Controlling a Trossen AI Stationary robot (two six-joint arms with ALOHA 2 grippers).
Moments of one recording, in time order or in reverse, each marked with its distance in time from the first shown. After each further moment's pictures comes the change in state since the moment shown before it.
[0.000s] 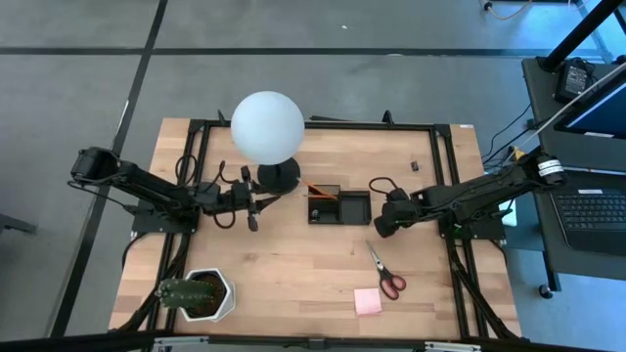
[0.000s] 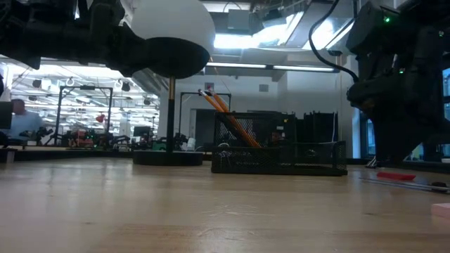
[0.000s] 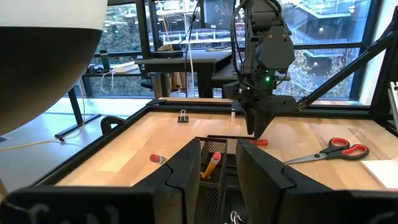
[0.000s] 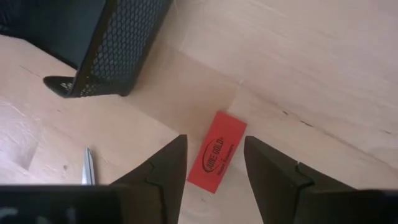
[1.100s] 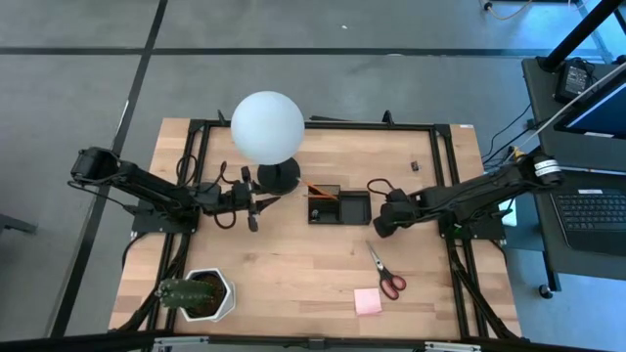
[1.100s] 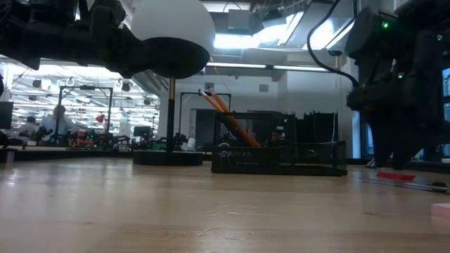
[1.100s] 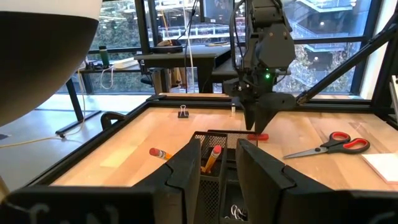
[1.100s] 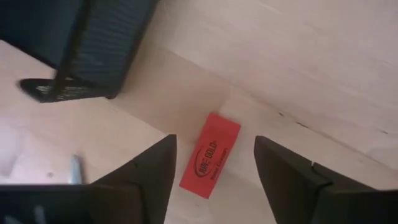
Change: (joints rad) left arm 0.000 0.000 0.000 -0.022 0.000 -0.001; right arm 0.001 0.037 -0.001 0.004 0.007 0.008
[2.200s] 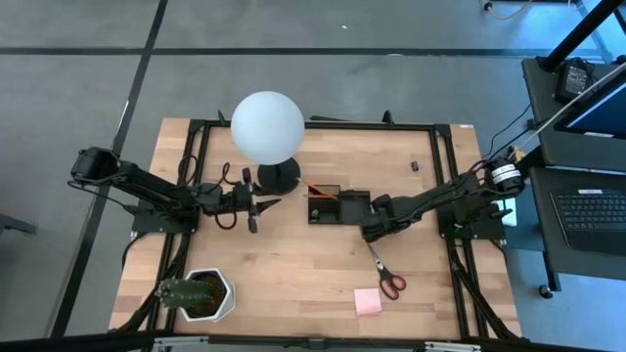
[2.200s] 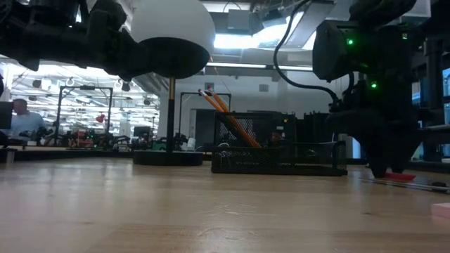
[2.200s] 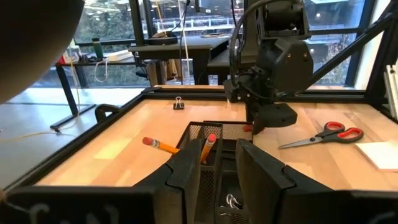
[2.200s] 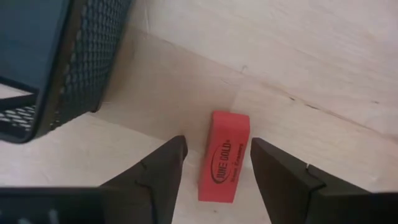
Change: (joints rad) left arm 0.000 0.000 0.000 -0.037 0.018 -0.012; right arm 0.057 0.399 0.296 -0.240 -0.010 0.154
